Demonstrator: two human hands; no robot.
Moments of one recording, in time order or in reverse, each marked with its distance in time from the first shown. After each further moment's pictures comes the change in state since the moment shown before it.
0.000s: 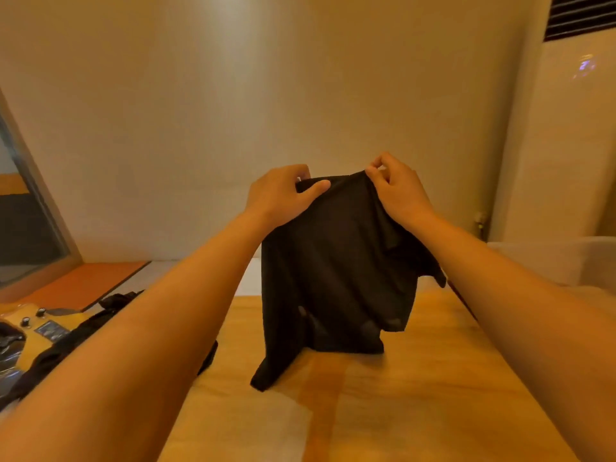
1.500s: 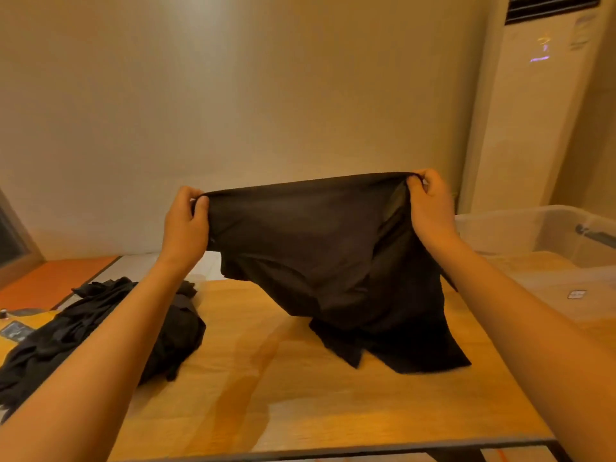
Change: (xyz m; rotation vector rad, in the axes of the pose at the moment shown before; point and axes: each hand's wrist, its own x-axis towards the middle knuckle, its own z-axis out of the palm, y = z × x) left_hand -0.096 -0.088 -0.005 -0.453 0.332 -0.245; right_hand -0.074 0.030 -0.025 0.158 0.319 0.263
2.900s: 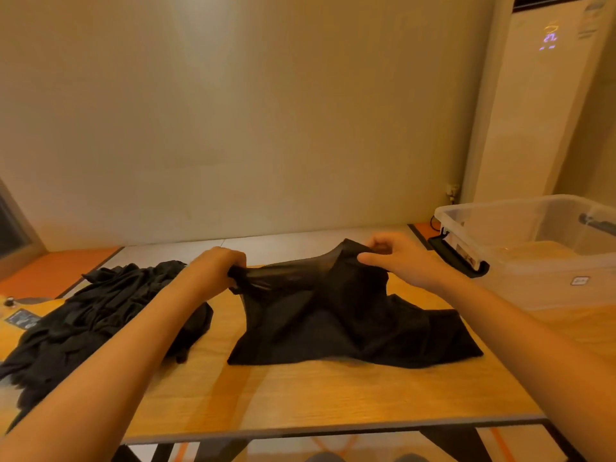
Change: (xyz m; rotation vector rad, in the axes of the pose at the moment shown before) left_hand -0.038 -0.056 0.002 0.739 -0.803 0.153; right_hand -0.078 0.010 0.003 -0.070 -0.830 0.127
